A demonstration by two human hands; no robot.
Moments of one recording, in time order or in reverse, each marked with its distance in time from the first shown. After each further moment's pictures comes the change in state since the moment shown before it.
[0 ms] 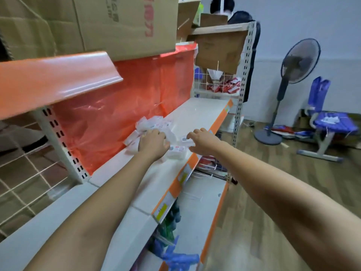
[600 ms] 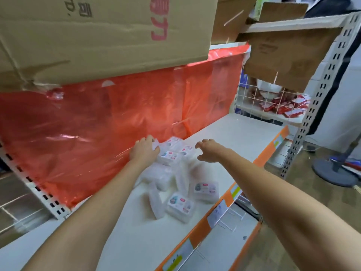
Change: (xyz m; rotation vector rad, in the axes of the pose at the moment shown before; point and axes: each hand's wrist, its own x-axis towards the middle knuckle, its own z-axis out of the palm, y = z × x) left_hand 0.165 -0.070 0.049 -0.171 0.038 -0.507; right_hand 0.247 0.081 0.032 0.065 -0.210 -0.201
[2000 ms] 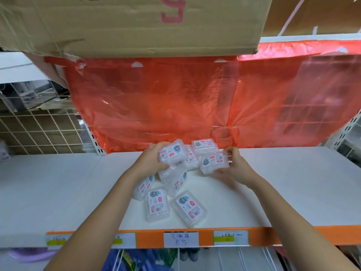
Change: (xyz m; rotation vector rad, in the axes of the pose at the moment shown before) left_hand -0.080 0.058 0.015 -0.440 0.098 -0.508; right_hand 0.076 0.076 0.027 0.929 -0.153 -0.527
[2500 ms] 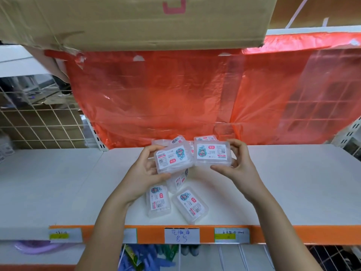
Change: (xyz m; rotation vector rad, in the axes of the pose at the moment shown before) left_hand -0.081 0.021 -0.002 -0.663 0.028 0.075; right_hand -0.057 -0.042 0.014 0.459 0.085 -0.188
